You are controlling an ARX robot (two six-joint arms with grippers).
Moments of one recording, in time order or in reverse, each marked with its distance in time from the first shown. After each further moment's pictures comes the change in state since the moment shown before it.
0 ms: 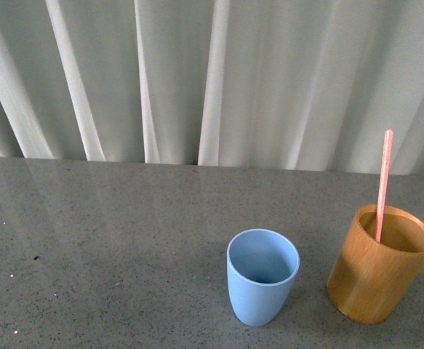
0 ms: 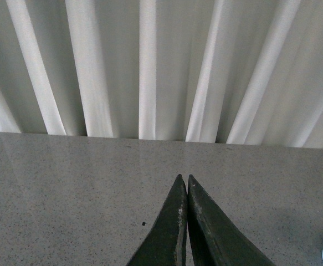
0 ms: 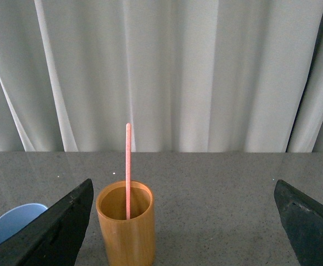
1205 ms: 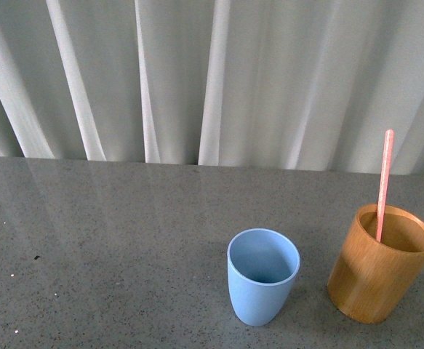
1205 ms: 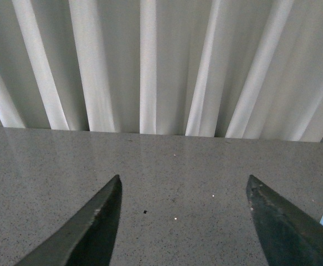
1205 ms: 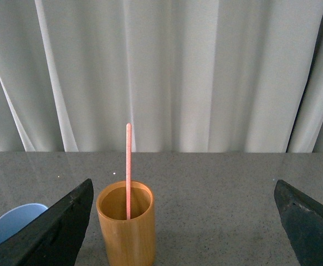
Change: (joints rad) left arm 0.000 -0.356 0.000 -0.362 0.000 0.000; right arm 0.000 0.000 0.000 0.000 0.000 0.000
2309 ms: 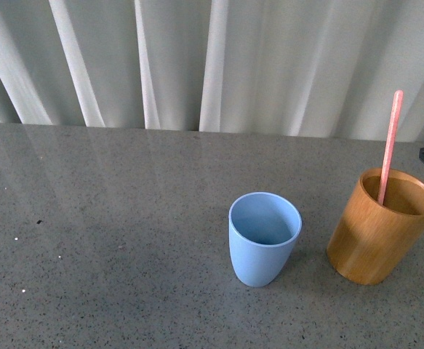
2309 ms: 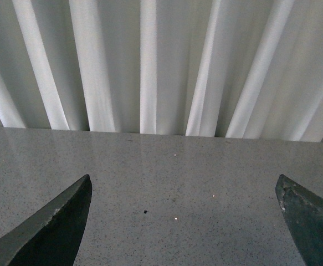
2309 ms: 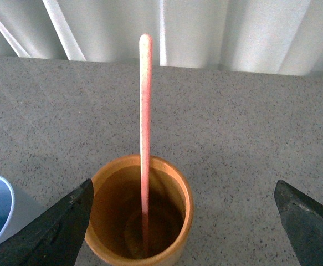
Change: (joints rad) left arm 0.000 0.000 0.000 0.000 0.000 0.000; right arm 0.011 1.473 0.409 0.627 -0.158 -0.004
